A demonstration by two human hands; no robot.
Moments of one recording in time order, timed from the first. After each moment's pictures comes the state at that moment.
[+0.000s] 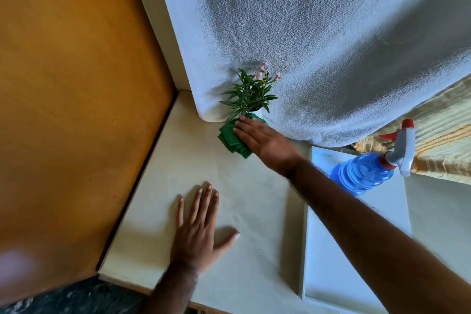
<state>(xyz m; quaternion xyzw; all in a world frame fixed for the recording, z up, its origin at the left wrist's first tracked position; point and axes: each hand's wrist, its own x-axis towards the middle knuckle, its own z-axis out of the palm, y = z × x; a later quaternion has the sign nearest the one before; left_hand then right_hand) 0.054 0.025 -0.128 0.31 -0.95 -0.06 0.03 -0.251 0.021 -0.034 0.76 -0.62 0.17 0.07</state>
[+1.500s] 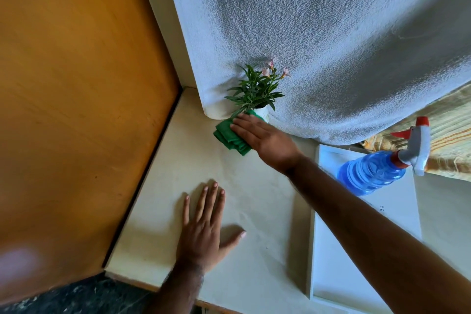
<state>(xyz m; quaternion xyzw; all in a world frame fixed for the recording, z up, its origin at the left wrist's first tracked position) 0.052 0.024 -0.127 0.32 -0.95 -0.06 0.02 -0.239 0.007 -0.034 0.75 -0.63 0.20 0.03</state>
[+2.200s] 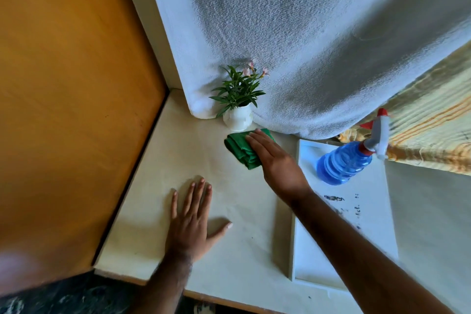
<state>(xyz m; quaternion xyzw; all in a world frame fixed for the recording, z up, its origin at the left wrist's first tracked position) 0.057 0.018 -0.133 0.31 -0.95 -0.08 0.00 -0.204 0.094 -0.015 0.60 -0.76 0.25 -0.02</state>
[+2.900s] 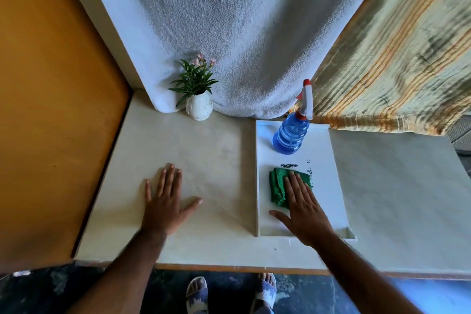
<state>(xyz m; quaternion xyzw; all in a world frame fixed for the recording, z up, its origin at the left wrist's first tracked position) 0.046 0.023 -0.118 0.33 -0.94 -0.11 -0.08 -0.179 0.335 -0.079 0.45 -0.89 -0.02 -0.09</state>
